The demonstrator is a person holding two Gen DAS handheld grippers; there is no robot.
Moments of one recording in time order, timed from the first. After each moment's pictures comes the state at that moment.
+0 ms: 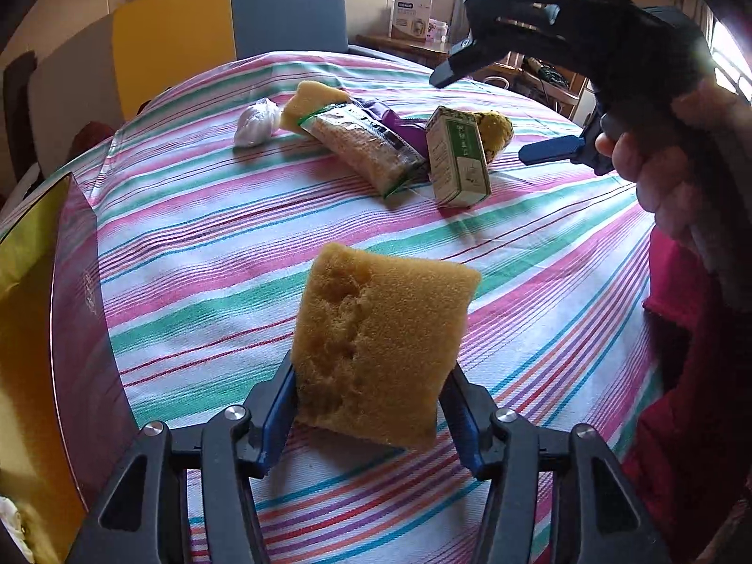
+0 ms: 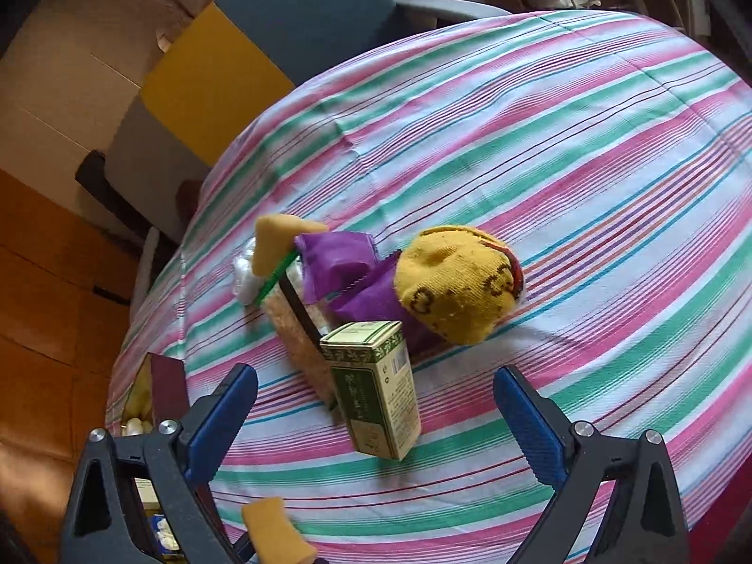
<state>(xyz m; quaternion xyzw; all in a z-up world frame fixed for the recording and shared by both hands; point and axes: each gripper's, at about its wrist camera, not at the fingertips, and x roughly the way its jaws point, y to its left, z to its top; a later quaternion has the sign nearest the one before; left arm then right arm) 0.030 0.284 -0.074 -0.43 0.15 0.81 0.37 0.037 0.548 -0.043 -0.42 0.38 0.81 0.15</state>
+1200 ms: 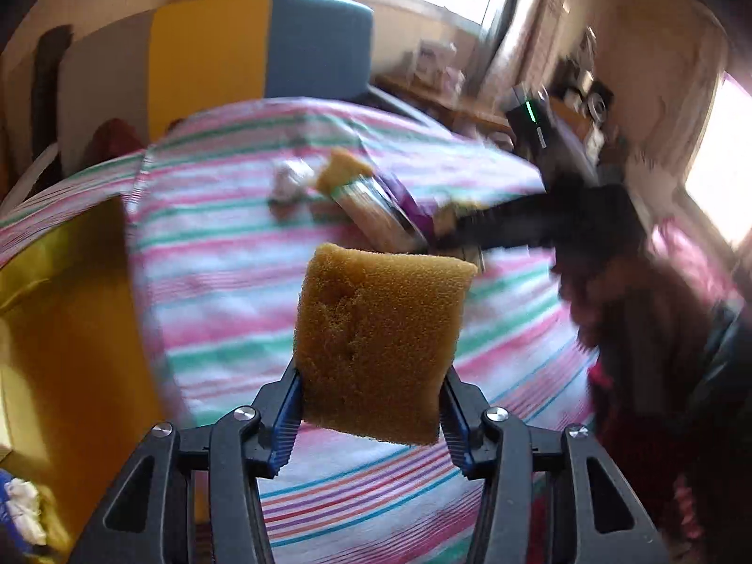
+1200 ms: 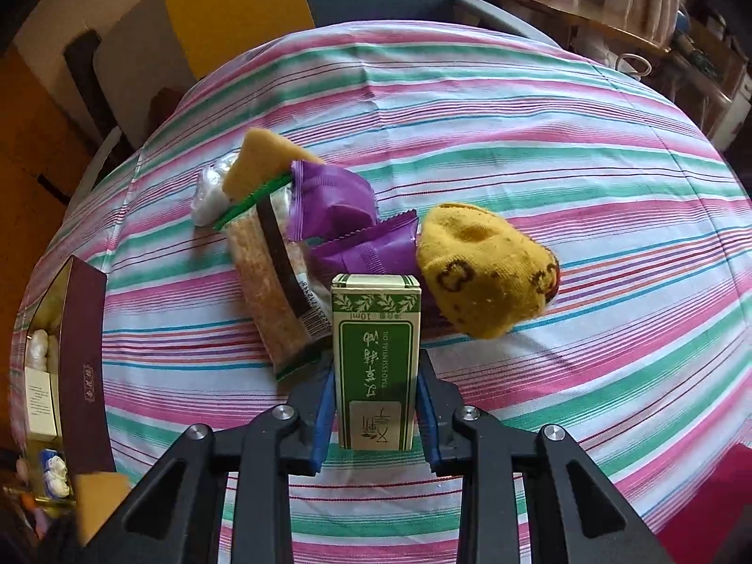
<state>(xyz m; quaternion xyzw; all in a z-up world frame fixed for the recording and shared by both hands) 0.006 0.253 -0.015 -0.42 0.06 0.83 0.37 0.007 0.506 -0.057 -0.51 0.21 0.82 0.16</state>
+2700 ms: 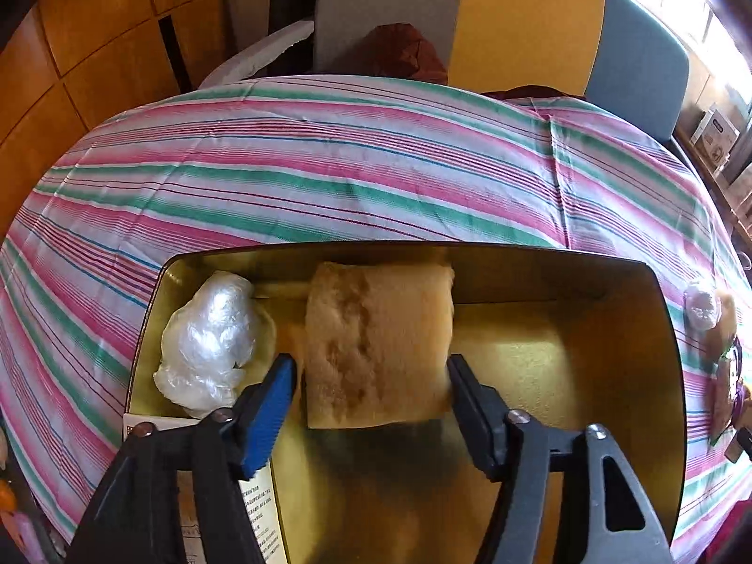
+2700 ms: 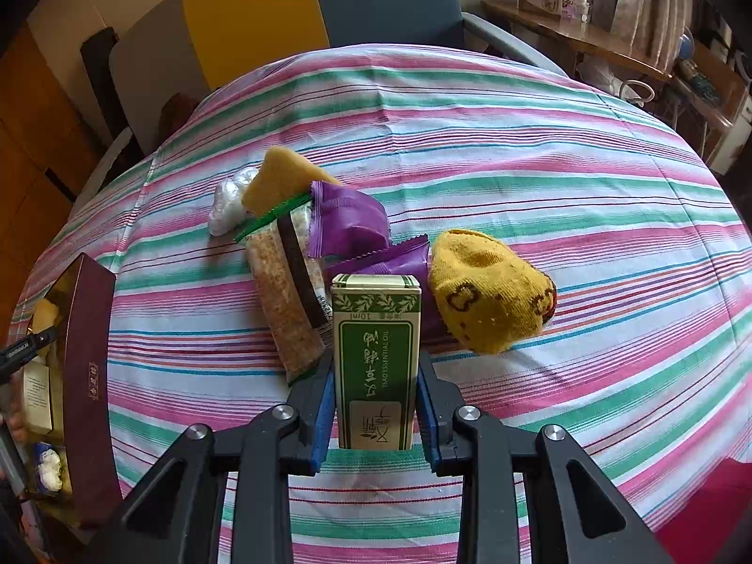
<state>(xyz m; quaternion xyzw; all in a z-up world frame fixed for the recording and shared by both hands) -0.222 0.069 -0.064 -0.53 0.00 0.85 0.03 0.010 0.498 -0.043 -0.49 0.18 0.84 0.16</state>
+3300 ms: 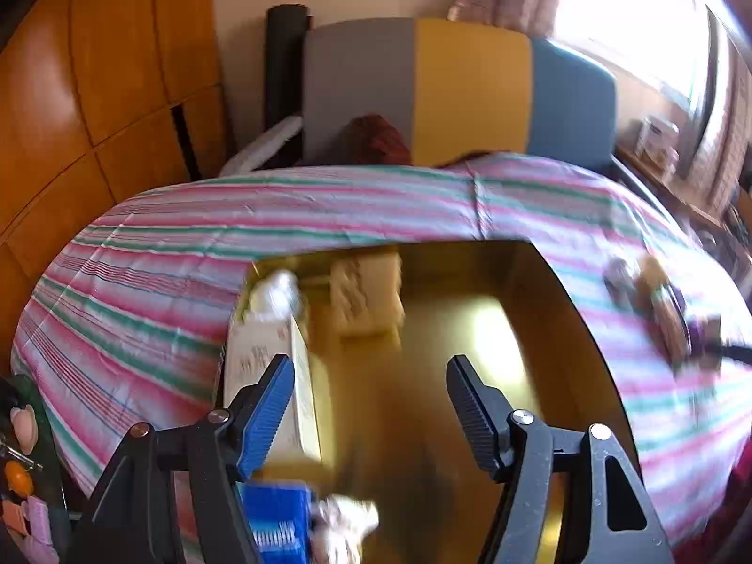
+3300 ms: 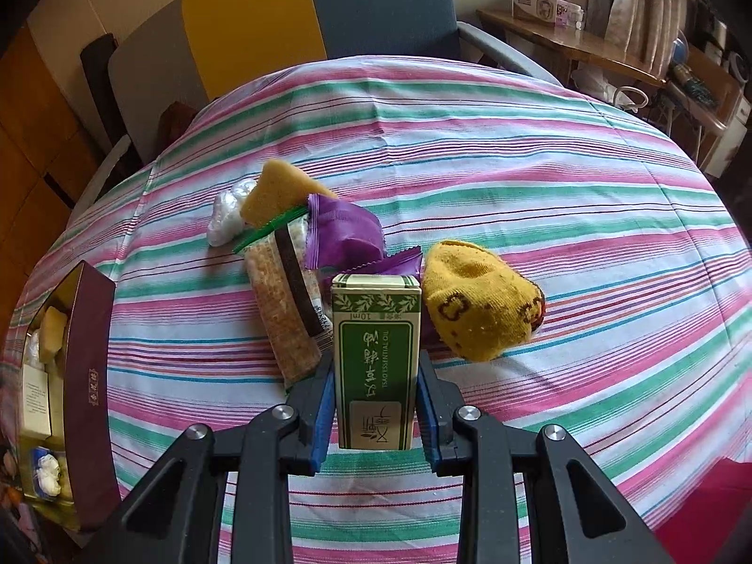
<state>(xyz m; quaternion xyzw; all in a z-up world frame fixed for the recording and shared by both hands) -0.085 0.073 0.002 -0.40 0.04 0.91 0.07 0.014 0.499 -0.039 -0.48 0.17 0.84 0.16</state>
